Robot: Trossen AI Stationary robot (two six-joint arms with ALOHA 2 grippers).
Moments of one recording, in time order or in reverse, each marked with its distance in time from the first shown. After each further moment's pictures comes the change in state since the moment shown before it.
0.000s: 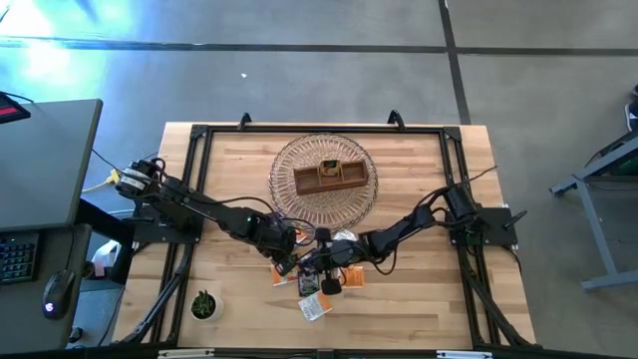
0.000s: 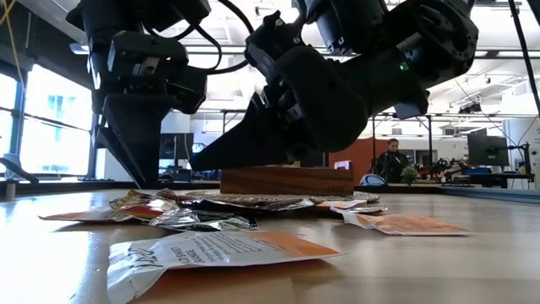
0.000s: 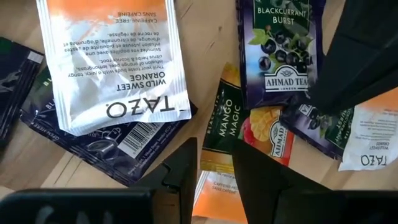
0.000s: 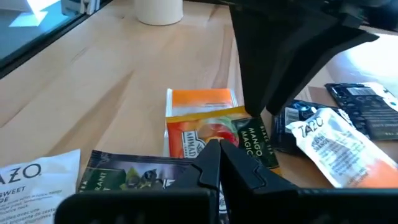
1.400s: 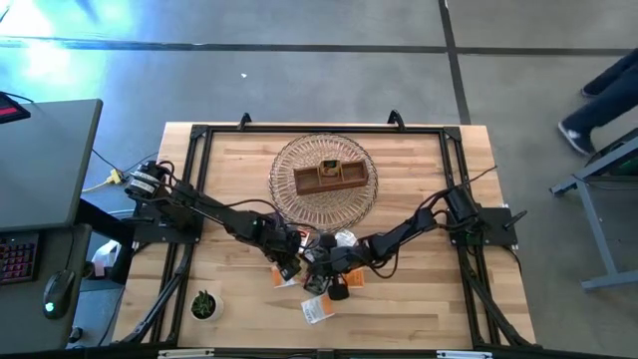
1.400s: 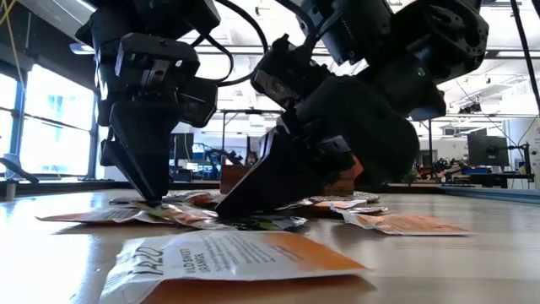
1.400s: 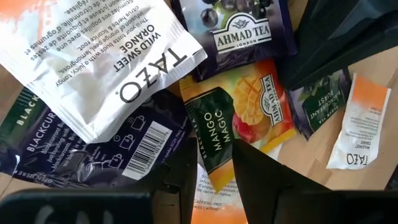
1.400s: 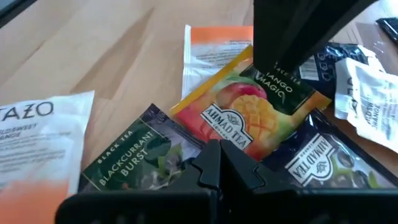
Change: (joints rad) left arm 0.001 0.076 -0.002 0.136 0.090 -0.004; right arm 0.027 0.014 0.000 -0.160 -0.040 0.051
